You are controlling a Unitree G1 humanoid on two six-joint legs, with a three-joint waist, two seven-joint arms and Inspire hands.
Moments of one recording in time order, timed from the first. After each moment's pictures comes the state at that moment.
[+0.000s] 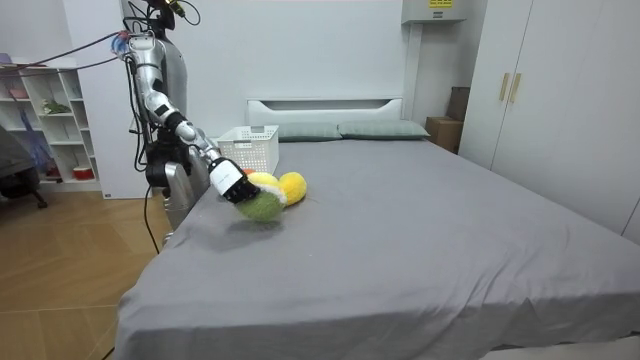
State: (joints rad) left arm 0.20 0.23 0.11 1.14 -0.34 0.12 0.10; right arm -0.17 -0.45 -0.10 0.83 0.16 0.10 -0.36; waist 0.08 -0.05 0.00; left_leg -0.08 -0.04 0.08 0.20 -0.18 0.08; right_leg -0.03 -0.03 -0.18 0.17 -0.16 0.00
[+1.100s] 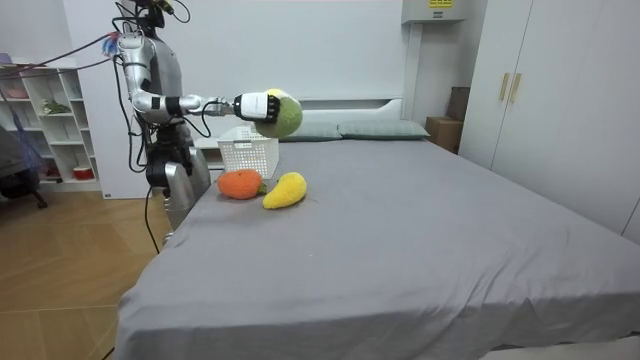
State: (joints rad) left arm 0.19 0.22 0.12 1.16 -0.28 0.13 0.12; right arm -0.07 -0.42 0.02 -0.01 0.04 0.13 -0.23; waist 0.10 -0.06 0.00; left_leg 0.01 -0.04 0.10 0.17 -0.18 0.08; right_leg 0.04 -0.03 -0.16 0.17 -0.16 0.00
